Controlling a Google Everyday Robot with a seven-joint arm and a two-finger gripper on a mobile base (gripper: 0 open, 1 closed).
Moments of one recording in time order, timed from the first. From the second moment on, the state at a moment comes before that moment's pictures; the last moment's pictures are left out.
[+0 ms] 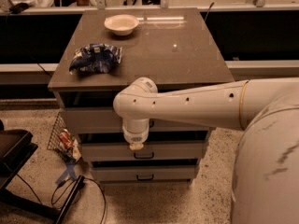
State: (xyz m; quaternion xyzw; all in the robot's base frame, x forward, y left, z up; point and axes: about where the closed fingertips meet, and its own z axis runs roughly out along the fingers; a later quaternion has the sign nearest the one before) arm 0.530 0.050 0.590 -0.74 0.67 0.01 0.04
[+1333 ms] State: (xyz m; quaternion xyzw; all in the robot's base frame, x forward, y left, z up) arm 0.530 0.047 0.590 -0.74 0.67 0.01 0.04
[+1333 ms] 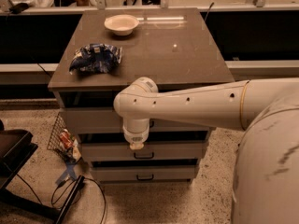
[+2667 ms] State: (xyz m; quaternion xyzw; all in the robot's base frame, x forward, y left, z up) arm 0.530 0.047 0.590 -0.74 0.67 0.01 0.04
